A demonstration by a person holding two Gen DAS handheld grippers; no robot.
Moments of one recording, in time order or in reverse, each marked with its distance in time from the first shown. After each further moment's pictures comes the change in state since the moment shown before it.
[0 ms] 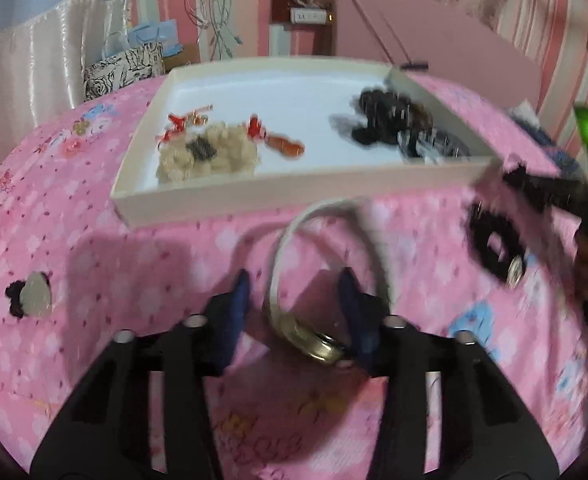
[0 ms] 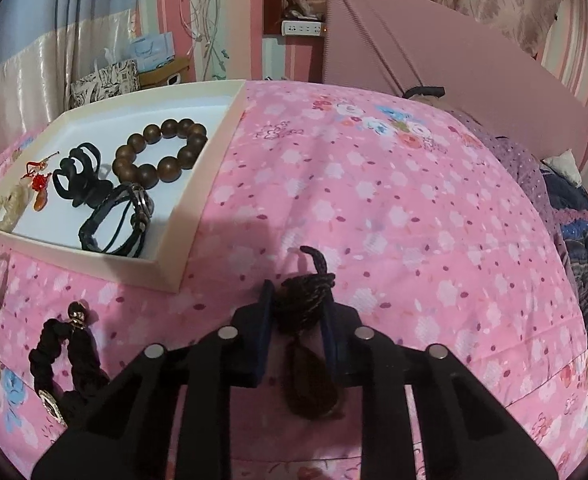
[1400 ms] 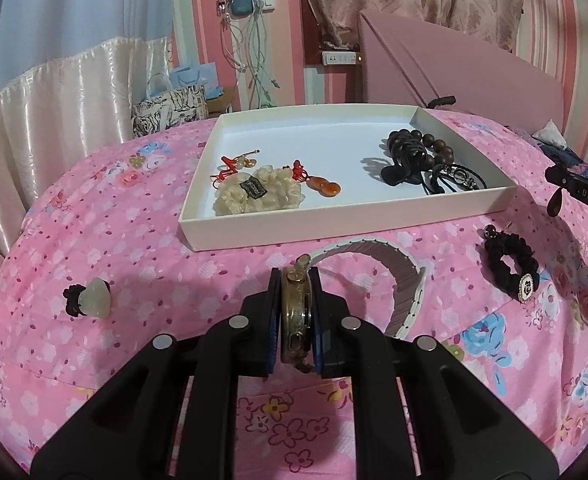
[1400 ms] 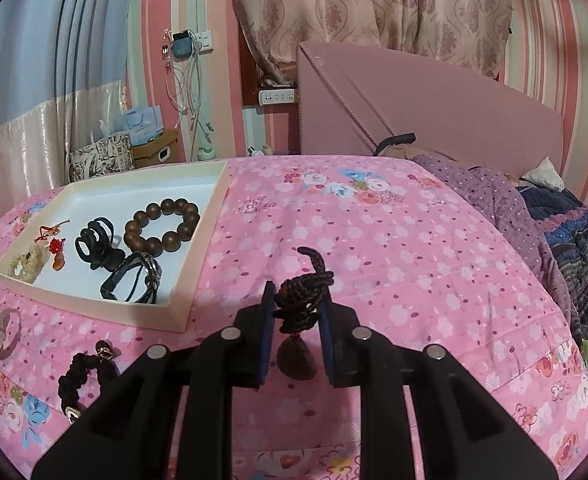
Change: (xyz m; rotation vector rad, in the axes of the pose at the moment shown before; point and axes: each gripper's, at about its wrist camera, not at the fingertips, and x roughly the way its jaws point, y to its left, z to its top) left arm -0.038 0.005 -0.009 -0.016 -0.171 0.146; right arm -0.047 -0.020 -0.006 0.091 -0.255 -0.023
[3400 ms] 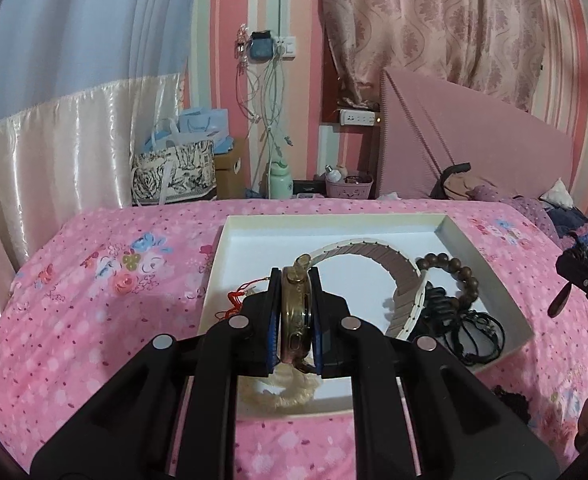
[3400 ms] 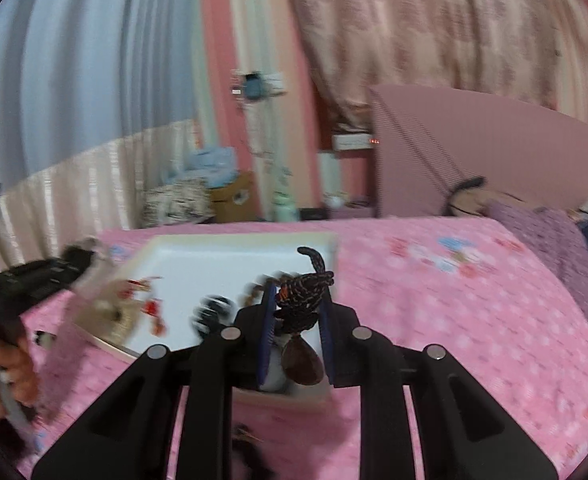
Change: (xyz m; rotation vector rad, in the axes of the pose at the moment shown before) left arm 0.033 0.024 0.114 -0.098 -0.140 -0.003; right arm -0.019 0.080 0.056 -0.045 -0.126 0.288
